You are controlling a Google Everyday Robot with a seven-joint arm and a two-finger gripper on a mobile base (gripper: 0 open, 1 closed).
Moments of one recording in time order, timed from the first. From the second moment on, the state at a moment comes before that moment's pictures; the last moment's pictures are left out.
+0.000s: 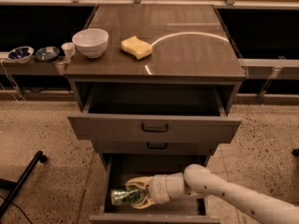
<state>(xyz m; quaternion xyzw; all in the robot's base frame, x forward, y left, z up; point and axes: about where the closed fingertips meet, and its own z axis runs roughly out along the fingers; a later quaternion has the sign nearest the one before) 0.423 0.056 0.437 -0.75 0.38 0.24 0.48</state>
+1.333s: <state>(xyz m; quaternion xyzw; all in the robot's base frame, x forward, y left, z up) 0.439 0.035 0.700 -0.76 0.35 0.04 0.55</state>
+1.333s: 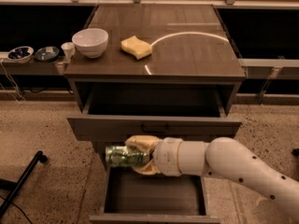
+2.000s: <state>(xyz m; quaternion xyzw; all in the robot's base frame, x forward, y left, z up) 0.465 0.030 0.752 -0.75 0.39 0.01 0.53</state>
